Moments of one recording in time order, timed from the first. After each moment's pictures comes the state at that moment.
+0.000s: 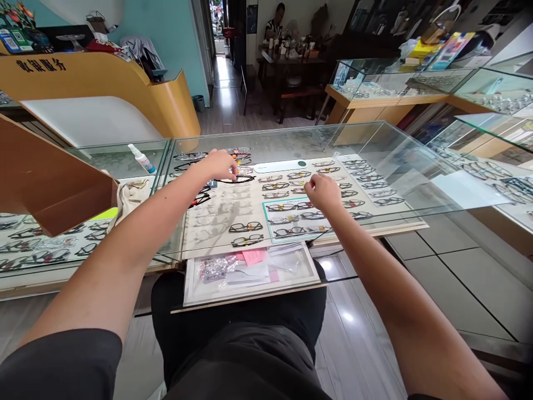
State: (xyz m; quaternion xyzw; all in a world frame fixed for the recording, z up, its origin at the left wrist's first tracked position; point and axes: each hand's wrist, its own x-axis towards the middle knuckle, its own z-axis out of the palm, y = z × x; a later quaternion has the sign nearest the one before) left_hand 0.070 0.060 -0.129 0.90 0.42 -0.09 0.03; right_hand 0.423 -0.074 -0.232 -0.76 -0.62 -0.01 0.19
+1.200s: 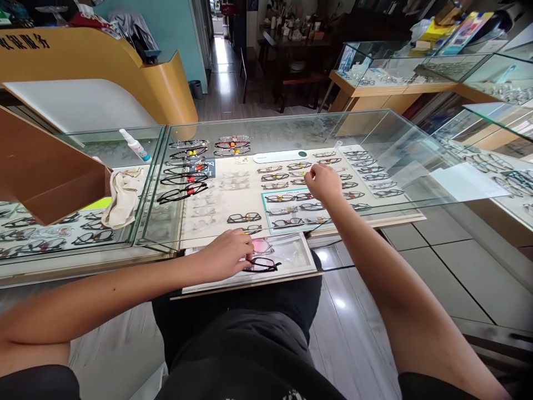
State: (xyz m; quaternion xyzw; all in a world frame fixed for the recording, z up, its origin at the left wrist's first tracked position) left_hand 0.048 -0.188 -0.189 0.93 0.26 -0.03 0.27; right_hand 0.424 -0.071 -0.235 -0.76 -0.62 -0.02 0.18
